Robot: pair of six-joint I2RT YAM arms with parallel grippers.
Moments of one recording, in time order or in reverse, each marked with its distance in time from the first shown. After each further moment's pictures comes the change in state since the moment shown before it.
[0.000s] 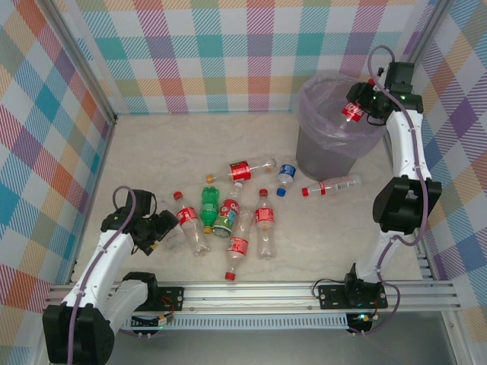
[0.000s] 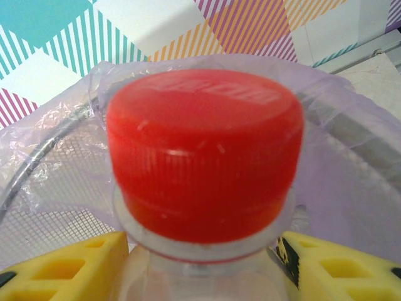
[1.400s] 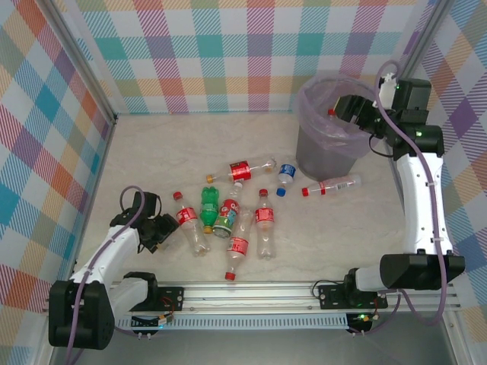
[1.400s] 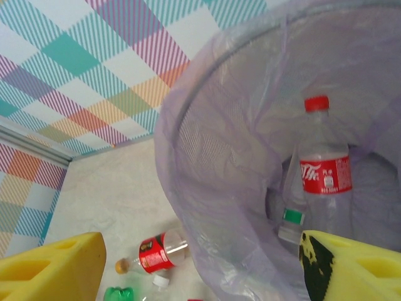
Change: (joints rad) left arm 0.000 0.110 -0.090 0.178 -0.052 0.013; right arm 0.093 -0.525 -0.309 -0.094 -0.129 -0.019
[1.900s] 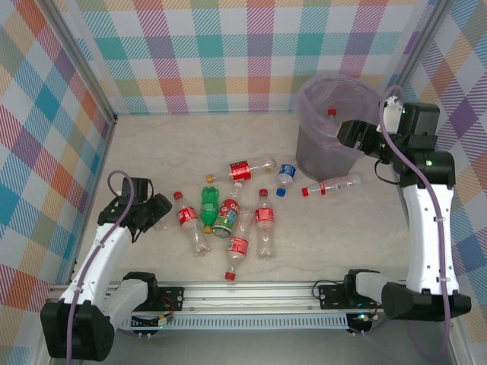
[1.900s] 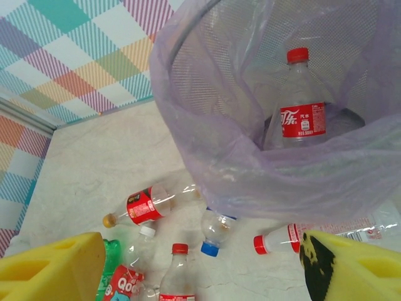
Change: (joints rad) left arm 0.000 -0.044 0.222 -0.035 -0.071 0.079; right arm 0.000 -0.220 -0.121 -0.148 0.031 -0.076
